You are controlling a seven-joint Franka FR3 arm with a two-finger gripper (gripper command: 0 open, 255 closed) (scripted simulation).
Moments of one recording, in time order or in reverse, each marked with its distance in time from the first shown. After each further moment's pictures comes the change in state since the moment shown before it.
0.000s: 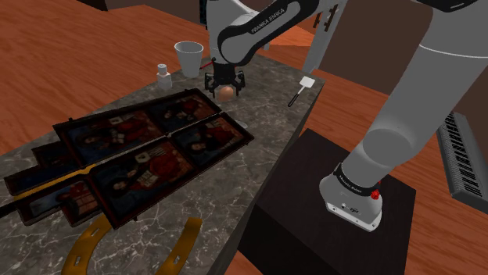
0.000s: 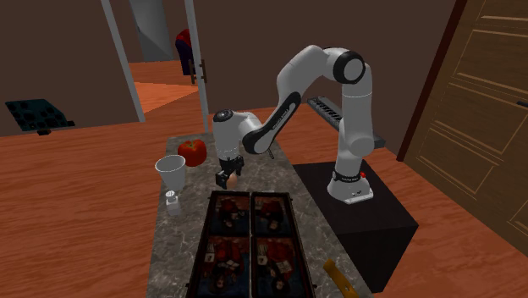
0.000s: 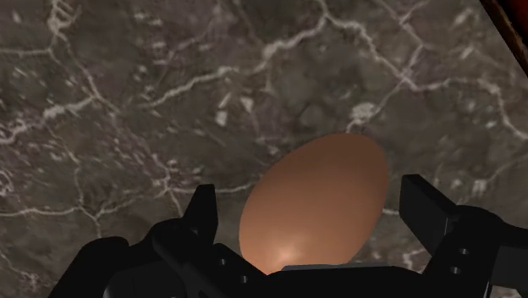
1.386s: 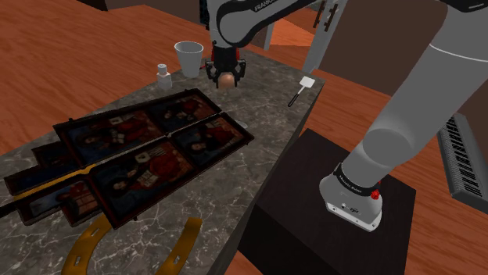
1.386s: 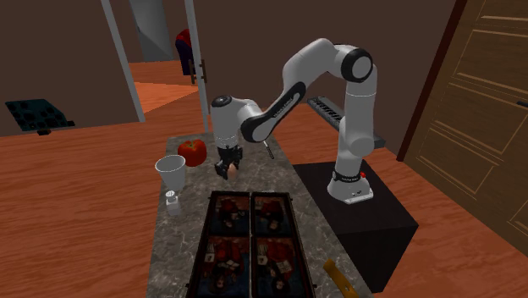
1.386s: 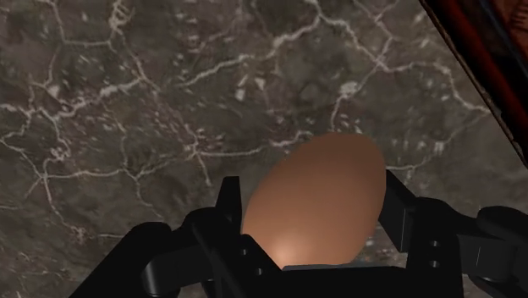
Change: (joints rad) arm -0.006 -0.079 0.010 0.046 0.051 -0.115 -0.047
